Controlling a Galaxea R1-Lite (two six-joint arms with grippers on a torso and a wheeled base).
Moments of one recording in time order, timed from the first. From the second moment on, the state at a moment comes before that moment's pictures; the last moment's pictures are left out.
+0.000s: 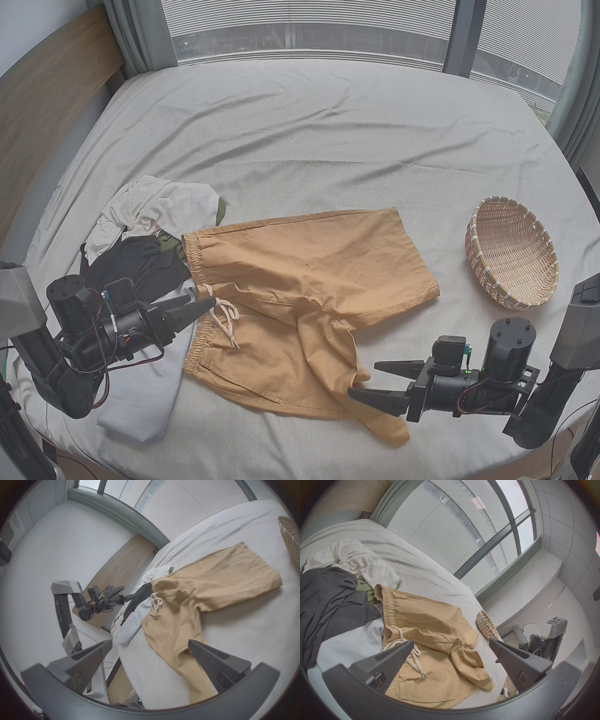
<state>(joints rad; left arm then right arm) -0.13 1.97 -0.31 -1.55 -0.64 -0.44 0.58 2.01 -0.20 -1.54 0.44 0.37</state>
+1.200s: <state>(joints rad) -0.14 1.97 -0.31 -1.55 -0.64 -0.45 0.51 2.33 -0.33 -1.54 0.40 0.25</state>
